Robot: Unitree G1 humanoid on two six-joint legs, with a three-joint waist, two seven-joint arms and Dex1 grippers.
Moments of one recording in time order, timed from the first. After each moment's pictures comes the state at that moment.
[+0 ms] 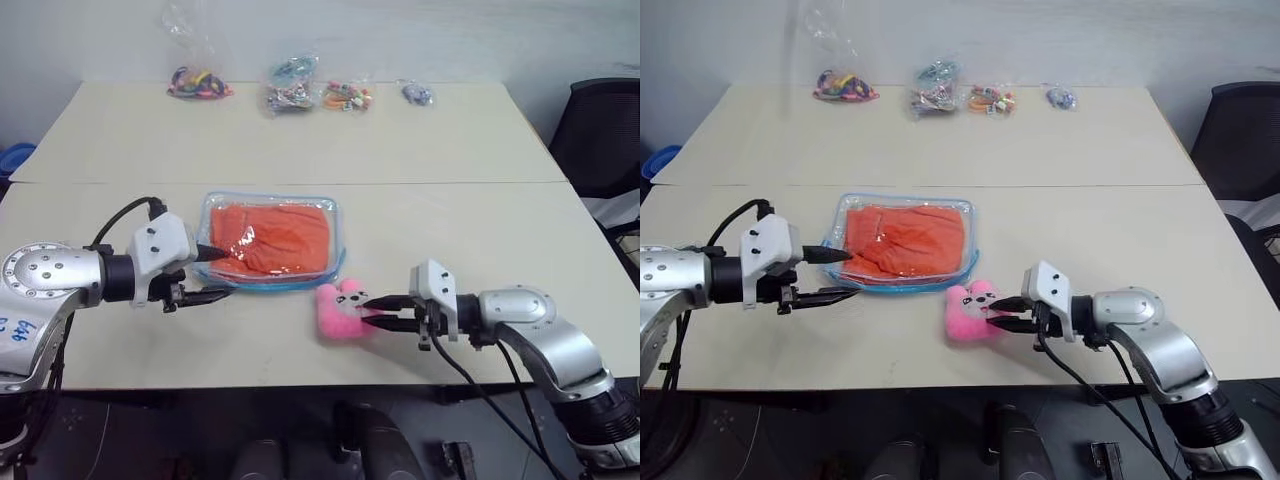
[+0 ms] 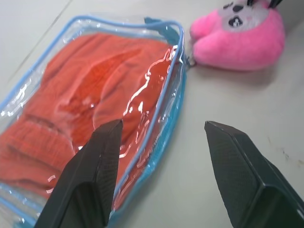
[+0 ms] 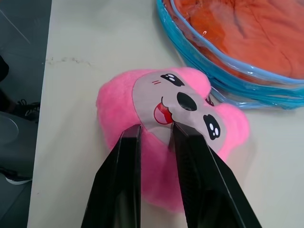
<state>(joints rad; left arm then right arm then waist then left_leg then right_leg) -0.29 1.01 0.15 -0.38 -0.43 0.54 -0.98 -0.30 -0.68 0.19 -0.27 0.35 0.39 1.06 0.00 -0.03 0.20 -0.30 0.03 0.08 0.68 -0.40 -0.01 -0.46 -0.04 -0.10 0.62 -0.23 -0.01</state>
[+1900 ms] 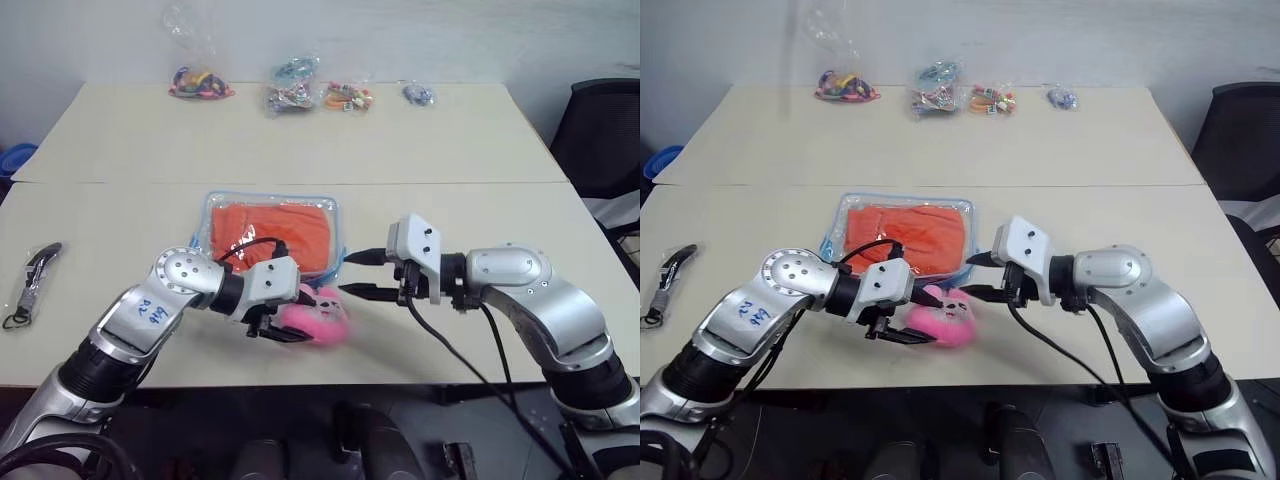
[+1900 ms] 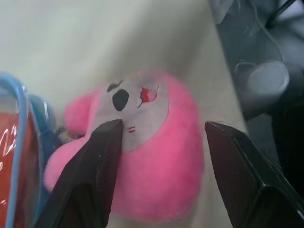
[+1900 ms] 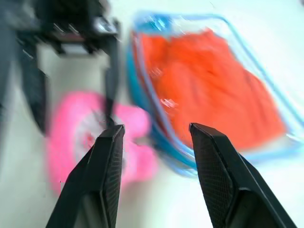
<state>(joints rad) -0.56 0.77 -0.38 -0.28 -0.21 0.51 -1.11 -0.54 -0.69 0.23 -0.36 0.32 0.56 0.94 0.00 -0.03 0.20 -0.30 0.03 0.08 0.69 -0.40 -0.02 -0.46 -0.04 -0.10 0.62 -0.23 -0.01</state>
